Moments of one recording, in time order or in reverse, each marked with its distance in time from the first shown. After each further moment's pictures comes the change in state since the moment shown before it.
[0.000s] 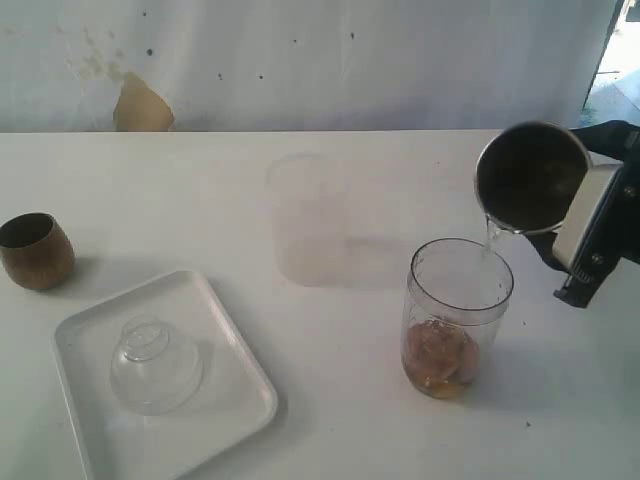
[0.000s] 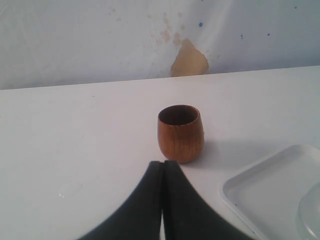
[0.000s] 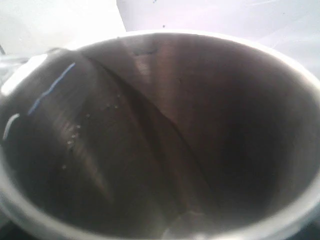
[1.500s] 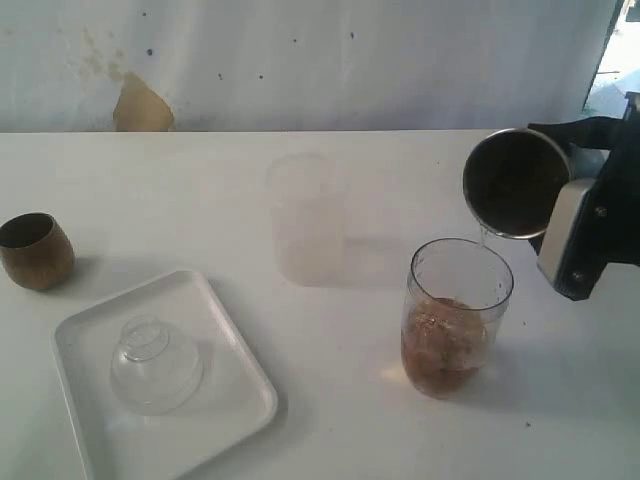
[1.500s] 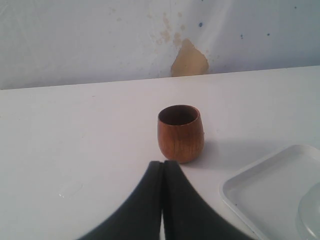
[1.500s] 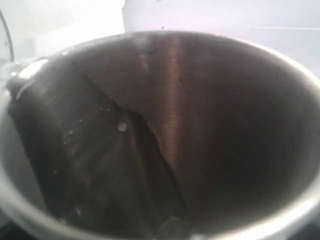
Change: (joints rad) left arm 0.000 0.000 0.000 0.000 0.000 0.000; right arm 0.050 0.000 -0.010 0.067 0.036 -0.243
